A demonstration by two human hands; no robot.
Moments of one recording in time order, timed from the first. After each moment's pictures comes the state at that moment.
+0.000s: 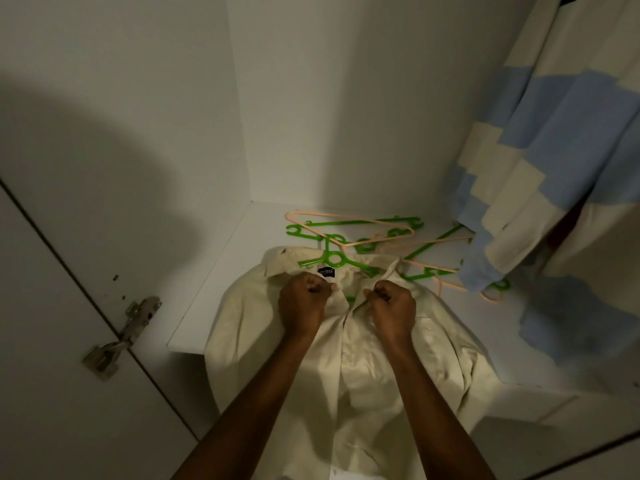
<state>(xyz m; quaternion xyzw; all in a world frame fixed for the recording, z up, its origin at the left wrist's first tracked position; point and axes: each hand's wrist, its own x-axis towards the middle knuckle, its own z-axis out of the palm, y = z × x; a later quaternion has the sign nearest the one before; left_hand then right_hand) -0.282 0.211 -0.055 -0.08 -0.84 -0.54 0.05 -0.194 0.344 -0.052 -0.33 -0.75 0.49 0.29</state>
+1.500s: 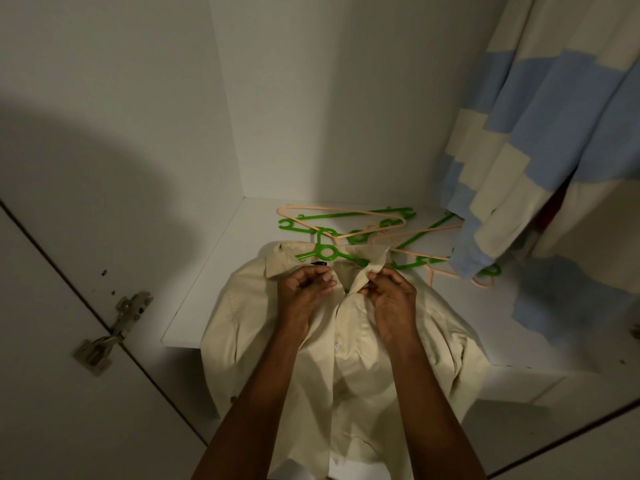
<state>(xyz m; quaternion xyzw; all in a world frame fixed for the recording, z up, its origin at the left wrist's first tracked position) -0.272 0.211 -0.059 -0.11 -0.50 -0.84 -0.16 -0.185 0.350 -0.045 -0.18 -0.40 0.83 0.34</state>
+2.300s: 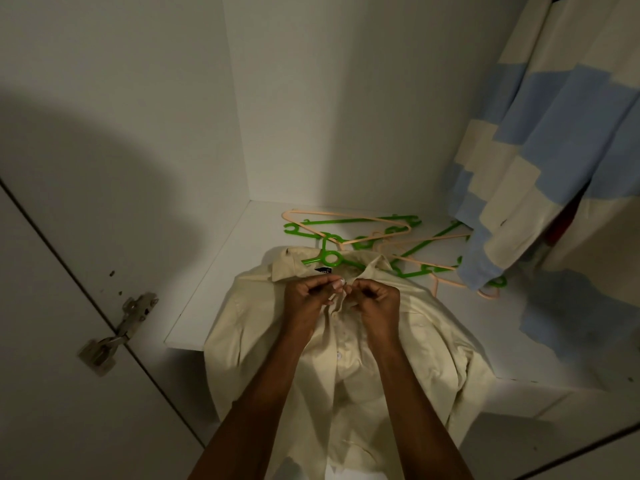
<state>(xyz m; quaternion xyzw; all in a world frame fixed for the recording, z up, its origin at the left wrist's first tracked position) -0.269 0.214 -0.058 -0.17 -0.58 -0.79 -0.13 -0.197 0.328 -0.056 -0.17 -0.64 0.67 0.33</state>
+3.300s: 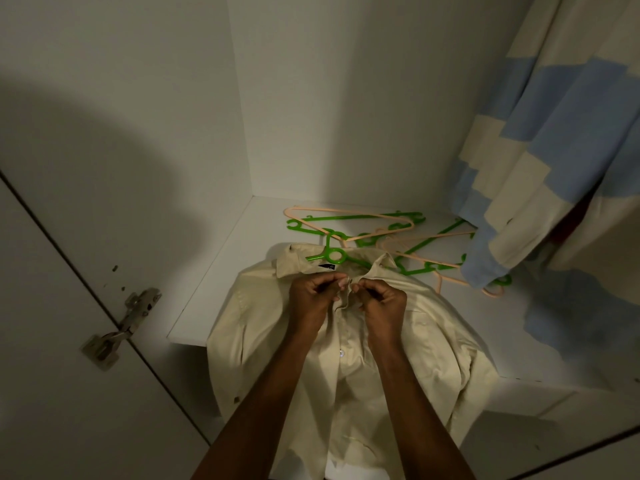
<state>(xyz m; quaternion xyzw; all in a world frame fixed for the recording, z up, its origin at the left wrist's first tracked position) -0.270 0.220 -0.067 -0.21 -0.62 -0.76 -0.04 -0.196 0.326 -0.064 -0.20 -0.62 0.65 0.38</state>
